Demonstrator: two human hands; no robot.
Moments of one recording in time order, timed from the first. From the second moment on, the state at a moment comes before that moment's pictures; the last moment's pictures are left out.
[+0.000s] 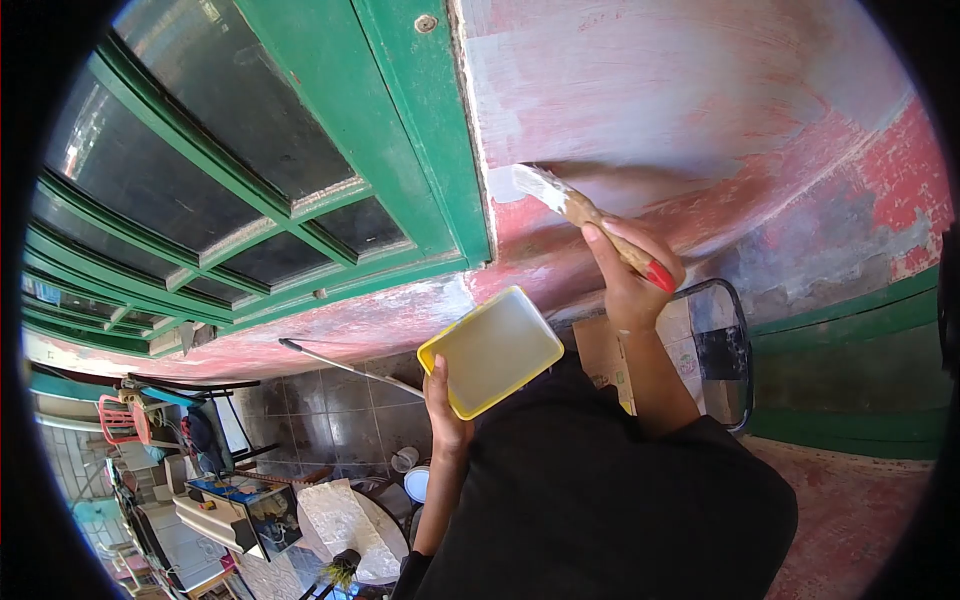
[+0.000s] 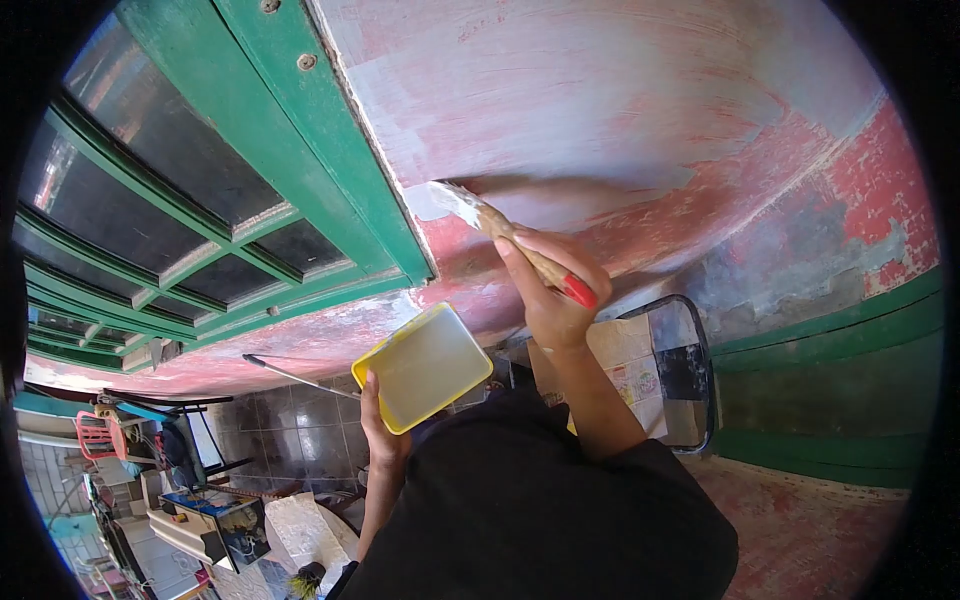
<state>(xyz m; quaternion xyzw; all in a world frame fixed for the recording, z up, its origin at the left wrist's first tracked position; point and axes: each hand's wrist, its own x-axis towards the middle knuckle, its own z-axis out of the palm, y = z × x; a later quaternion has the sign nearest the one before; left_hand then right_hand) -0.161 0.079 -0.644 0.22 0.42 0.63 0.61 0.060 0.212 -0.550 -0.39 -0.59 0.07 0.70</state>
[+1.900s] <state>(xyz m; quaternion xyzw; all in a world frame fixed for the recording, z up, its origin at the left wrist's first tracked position) -0.170 0.074 -0.643 0.21 0.42 0.63 0.61 0.073 0.182 -0.567 -0.38 -0.64 0.06 0.66</state>
